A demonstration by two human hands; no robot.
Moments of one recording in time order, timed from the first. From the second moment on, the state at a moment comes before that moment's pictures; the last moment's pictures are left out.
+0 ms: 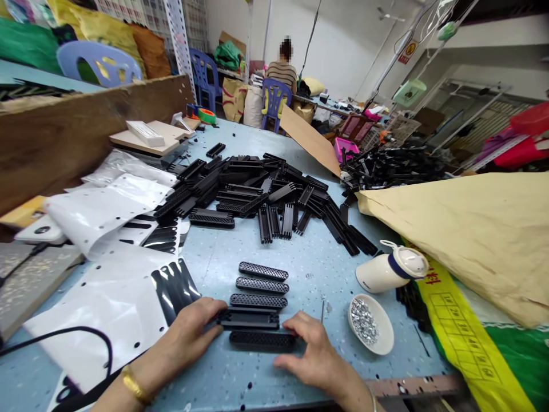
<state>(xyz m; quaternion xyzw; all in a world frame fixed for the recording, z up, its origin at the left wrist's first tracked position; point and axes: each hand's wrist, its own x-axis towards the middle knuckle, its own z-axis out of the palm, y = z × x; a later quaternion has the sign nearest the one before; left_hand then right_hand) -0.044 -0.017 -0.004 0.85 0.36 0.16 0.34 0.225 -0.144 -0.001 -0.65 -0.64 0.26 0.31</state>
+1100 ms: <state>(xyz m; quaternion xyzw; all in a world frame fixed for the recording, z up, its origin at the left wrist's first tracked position) 0.030 -0.010 0.001 0.63 0.51 0.37 0.46 0.206 -0.067 -0.024 -0.67 -0.51 0.17 0.52</state>
